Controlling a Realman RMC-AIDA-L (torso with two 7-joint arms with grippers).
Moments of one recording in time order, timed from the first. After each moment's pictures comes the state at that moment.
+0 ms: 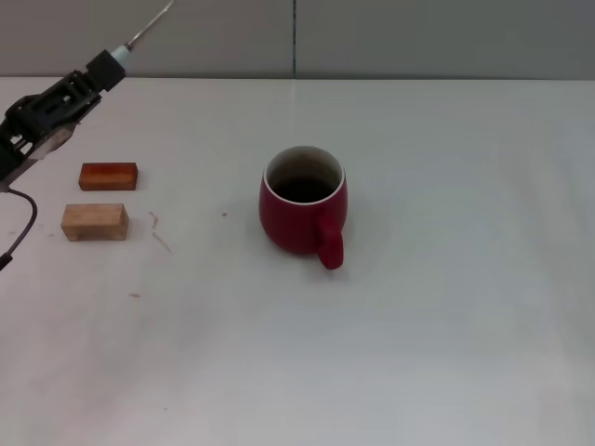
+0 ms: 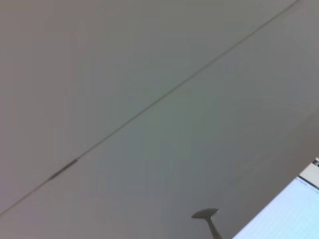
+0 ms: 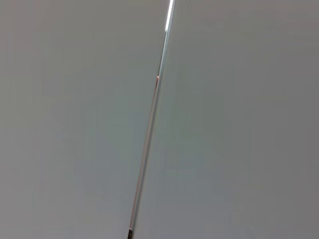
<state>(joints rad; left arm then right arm) -0.38 -2.05 0.56 0.42 1.45 1.76 -1.75 0.56 2.03 0.53 -0.09 -1.61 -1.31 0.03</state>
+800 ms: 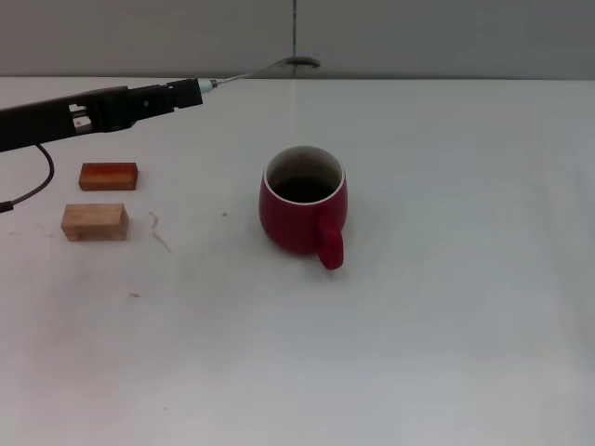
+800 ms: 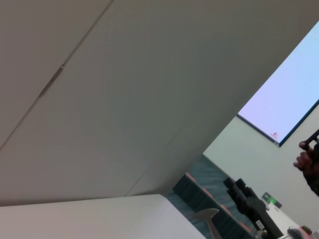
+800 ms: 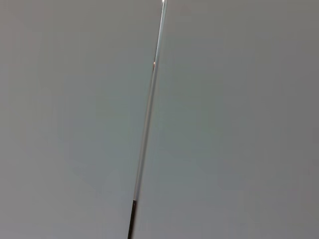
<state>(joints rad) -0.48 -2.03 0.68 0.84 1.77 1.69 -2.00 0.52 2.07 0.54 -0.08 -1.61 -1.30 0.03</state>
